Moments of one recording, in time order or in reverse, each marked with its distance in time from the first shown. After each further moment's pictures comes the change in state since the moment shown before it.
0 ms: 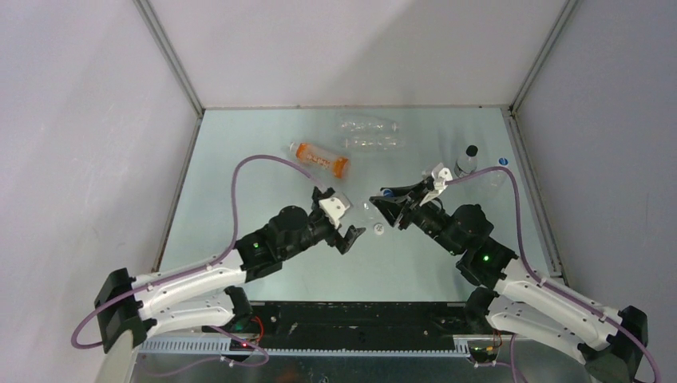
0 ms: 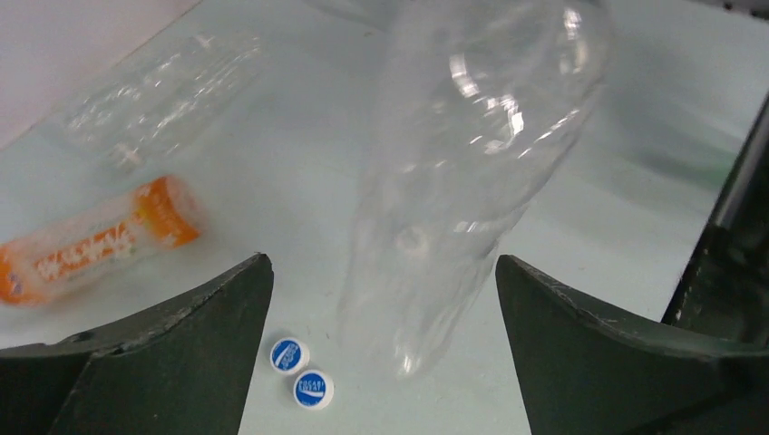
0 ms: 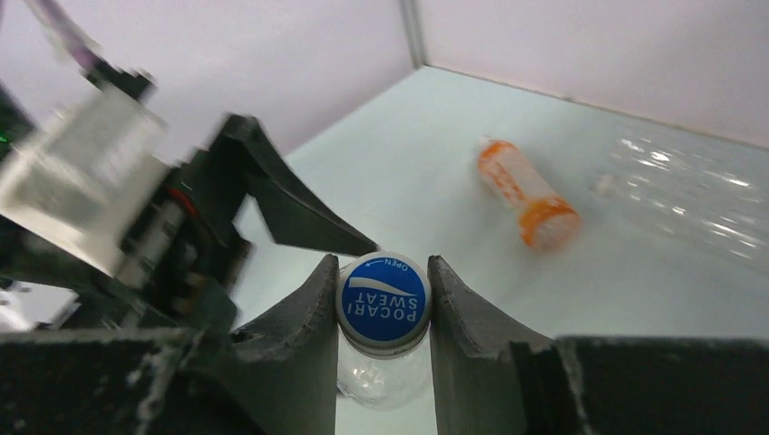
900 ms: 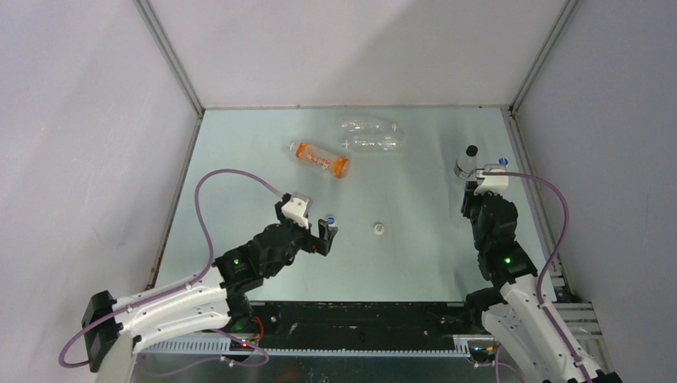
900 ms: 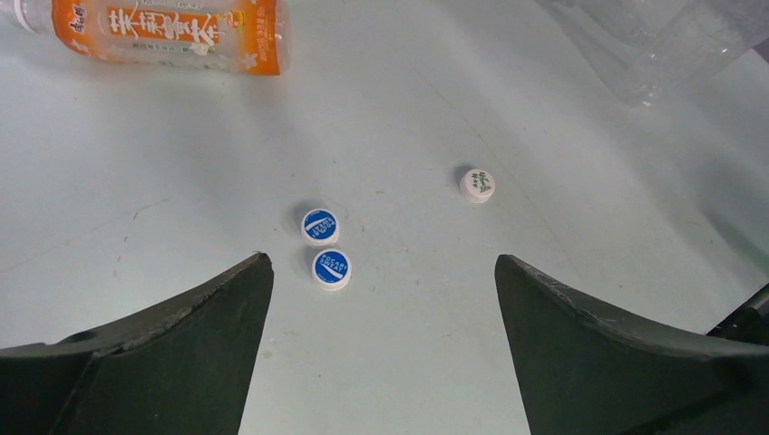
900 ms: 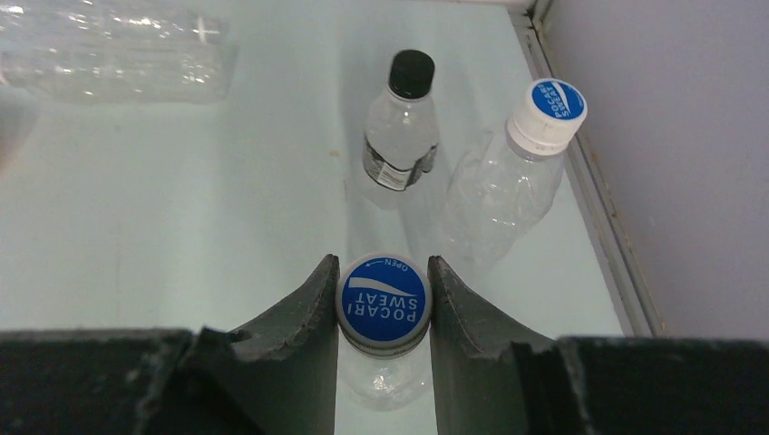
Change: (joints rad) left arm 0.001 -0.252 -0.175 -0.170 -0.357 -0.413; right arm -0.583 -0.183 -0.116 -0.402 0.369 -0.297
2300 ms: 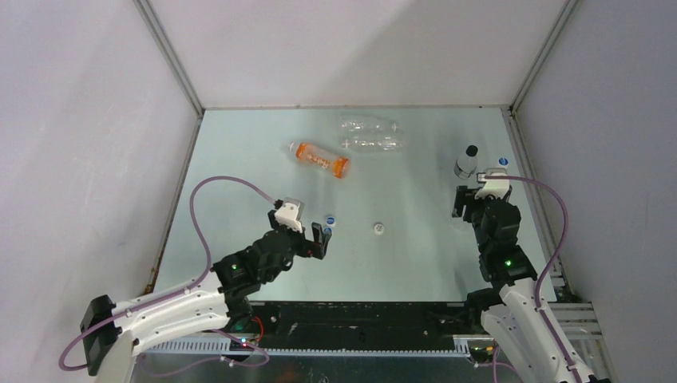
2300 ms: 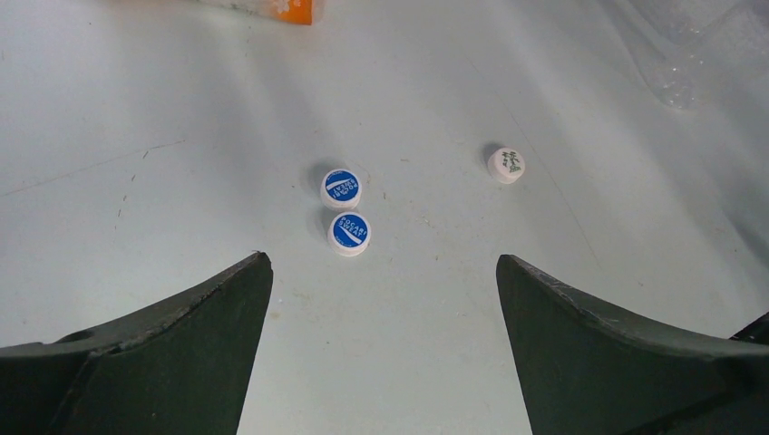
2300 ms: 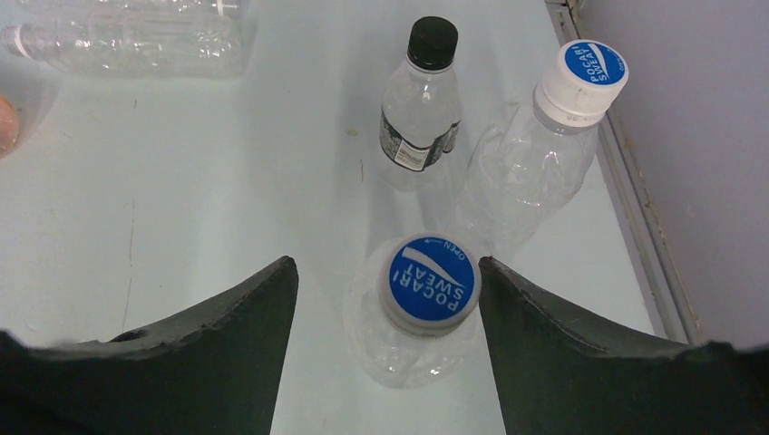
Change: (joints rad) left arm 0.000 -0.064 -0.085 -0.035 -0.056 -0.113; right arm -0.095 -0.020 -0.053 0.013 -0.138 0.019
